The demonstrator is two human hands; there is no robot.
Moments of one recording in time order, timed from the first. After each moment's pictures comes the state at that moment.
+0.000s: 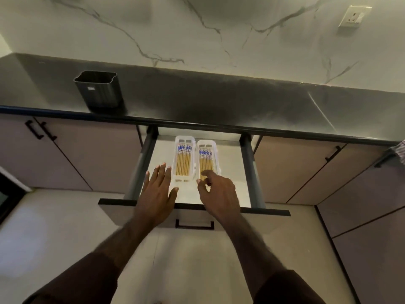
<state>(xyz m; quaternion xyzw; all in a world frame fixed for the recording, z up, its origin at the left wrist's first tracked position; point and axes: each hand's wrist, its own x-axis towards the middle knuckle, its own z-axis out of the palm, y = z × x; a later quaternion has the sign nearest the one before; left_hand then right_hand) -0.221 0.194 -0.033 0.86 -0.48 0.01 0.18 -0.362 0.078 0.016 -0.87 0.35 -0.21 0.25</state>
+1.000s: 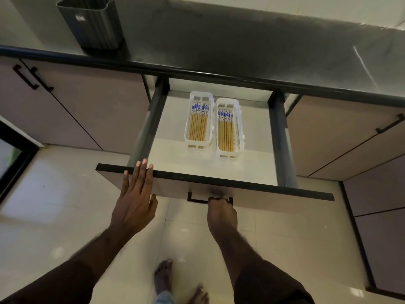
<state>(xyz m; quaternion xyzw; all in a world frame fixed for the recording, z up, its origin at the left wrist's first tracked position) -0.196 0.270 -0.143 0.88 -0.47 -0.01 0.08 -0.356 0.106 -0.166 -0.89 0.39 0.18 0.16</state>
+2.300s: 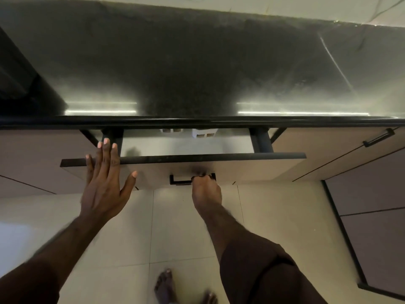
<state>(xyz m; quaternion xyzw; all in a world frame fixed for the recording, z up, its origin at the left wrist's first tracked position) 0.003 0.054 -0.136 0.86 -0.49 0.02 0.14 -0.179 -0.100 -0.161 -0.88 0.43 0.10 0.17</state>
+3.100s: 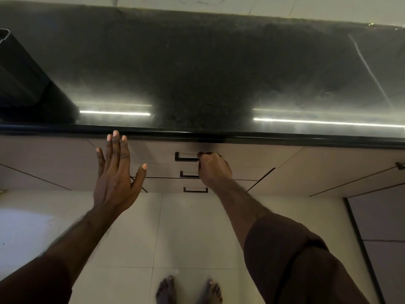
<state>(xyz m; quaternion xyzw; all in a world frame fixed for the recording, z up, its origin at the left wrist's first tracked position) 0.005 0.001 -0.125 0.88 -0.45 0.07 0.15 -0.136 -0.194 -0.144 -0.92 0.36 0.04 0.18</state>
